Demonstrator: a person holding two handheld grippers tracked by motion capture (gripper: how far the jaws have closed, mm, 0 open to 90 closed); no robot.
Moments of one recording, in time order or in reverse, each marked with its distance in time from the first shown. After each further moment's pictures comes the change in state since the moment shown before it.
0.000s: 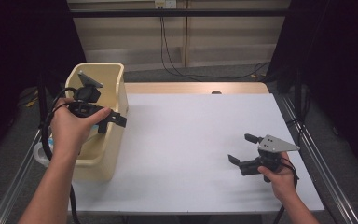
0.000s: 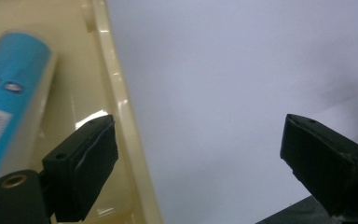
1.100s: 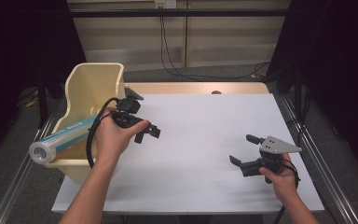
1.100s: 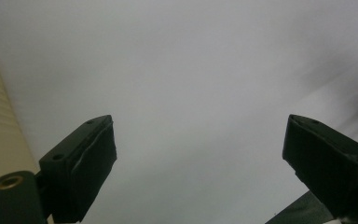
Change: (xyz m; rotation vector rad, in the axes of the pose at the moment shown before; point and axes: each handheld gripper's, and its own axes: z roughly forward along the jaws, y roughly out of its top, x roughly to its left) left arm -0.056 0.000 0.070 0.059 -0.066 0.117; right arm 0.000 -0.002 -0.004 0.000 -0.010 0.001
